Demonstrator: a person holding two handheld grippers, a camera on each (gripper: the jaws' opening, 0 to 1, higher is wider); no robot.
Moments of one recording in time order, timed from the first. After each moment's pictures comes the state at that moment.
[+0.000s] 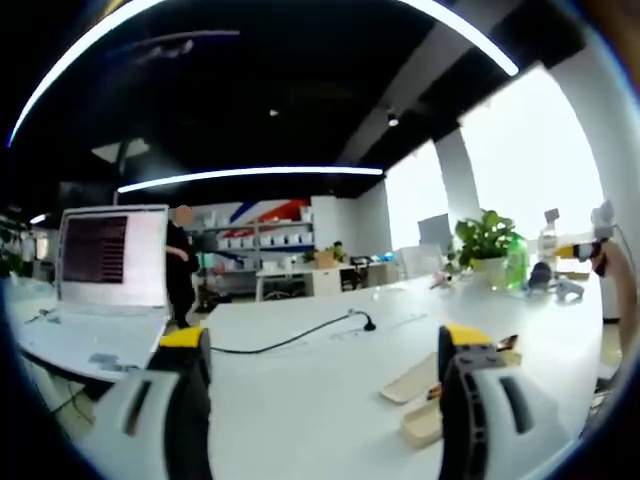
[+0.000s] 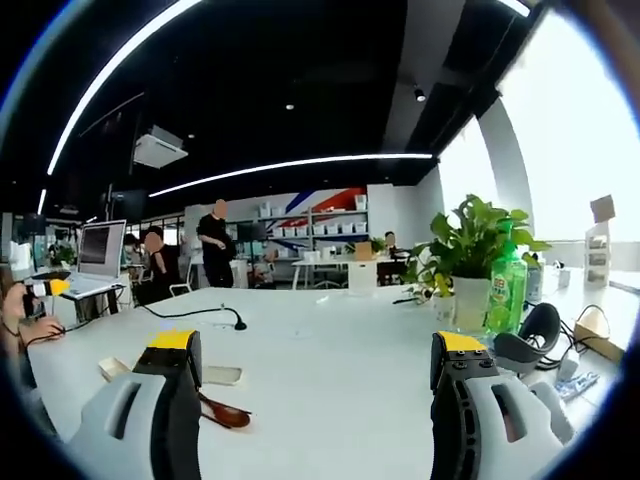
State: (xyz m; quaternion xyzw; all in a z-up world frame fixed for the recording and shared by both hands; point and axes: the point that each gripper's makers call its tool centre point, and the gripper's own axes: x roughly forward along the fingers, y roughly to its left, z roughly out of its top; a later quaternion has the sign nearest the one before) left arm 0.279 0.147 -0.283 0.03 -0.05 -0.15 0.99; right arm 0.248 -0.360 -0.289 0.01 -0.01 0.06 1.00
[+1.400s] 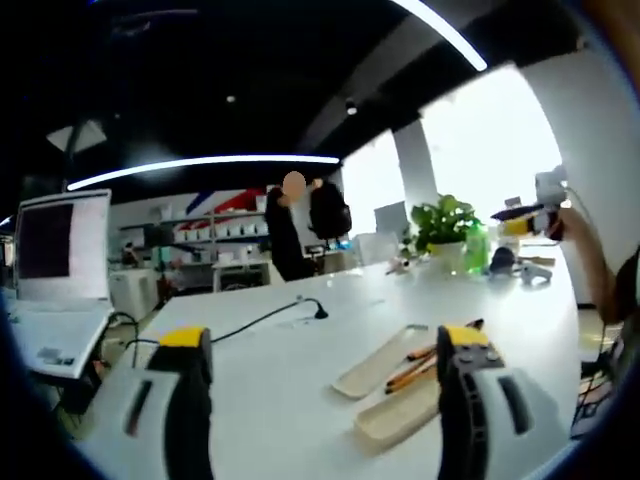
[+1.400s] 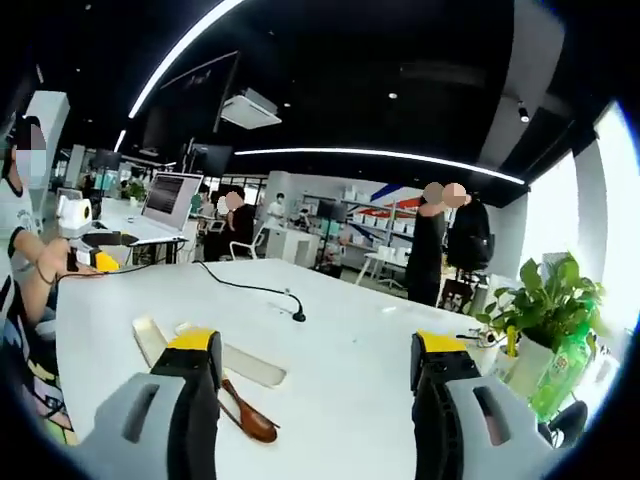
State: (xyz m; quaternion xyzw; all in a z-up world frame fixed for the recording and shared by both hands) left arm 0.289 0.091 -0.311 0.04 -0.02 -0.24 0.97; right arm 0.291 -0.281 -0.268 -0.14 0.02 0.25 0.96
